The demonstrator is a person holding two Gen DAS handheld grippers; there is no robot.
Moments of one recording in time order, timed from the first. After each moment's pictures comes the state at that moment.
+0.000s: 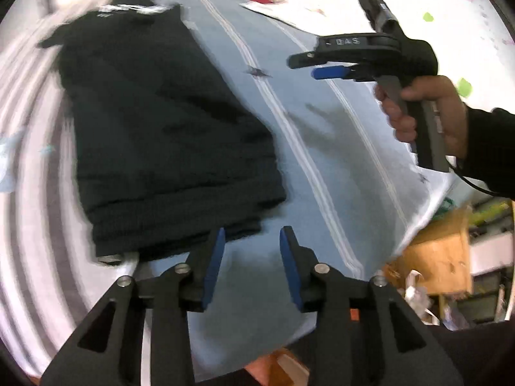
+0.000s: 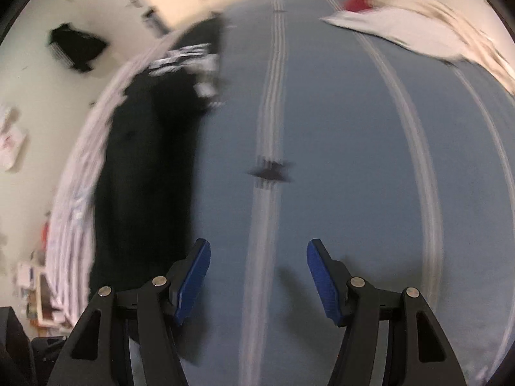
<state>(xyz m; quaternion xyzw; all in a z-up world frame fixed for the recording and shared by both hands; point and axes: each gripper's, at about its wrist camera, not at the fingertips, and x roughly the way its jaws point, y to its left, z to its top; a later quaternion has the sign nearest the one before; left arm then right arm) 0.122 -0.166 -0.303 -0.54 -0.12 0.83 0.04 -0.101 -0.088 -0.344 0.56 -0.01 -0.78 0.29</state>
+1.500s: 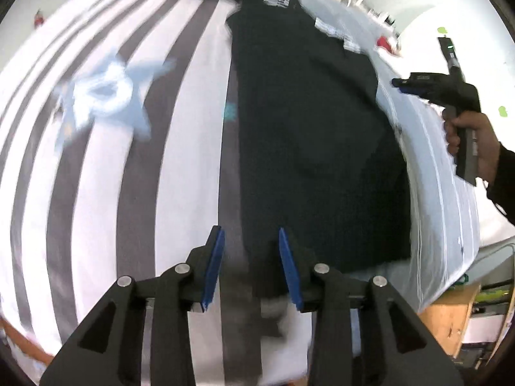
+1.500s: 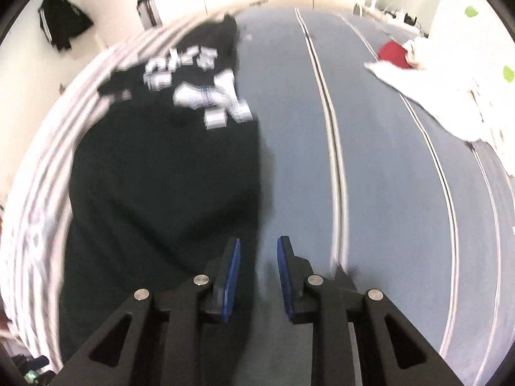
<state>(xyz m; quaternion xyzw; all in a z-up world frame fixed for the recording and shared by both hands) 0.160 -0.369 -0.316 -0.53 -0.22 0.82 -0.09 -0.164 -0.228 -0.334 0.52 0.07 -0.83 0.20</state>
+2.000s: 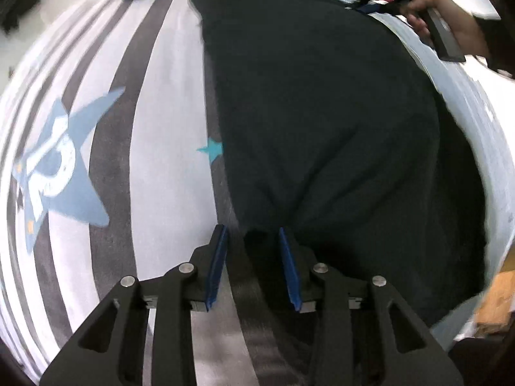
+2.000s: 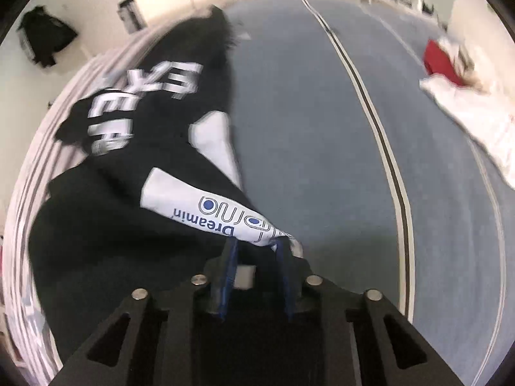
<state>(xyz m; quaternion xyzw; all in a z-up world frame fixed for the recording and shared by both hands) 0.075 -0.382 -0.382 -0.59 -0.11 0.79 -0.09 -0.326 -0.311 -0.402 0.56 0.05 -0.80 0.20</state>
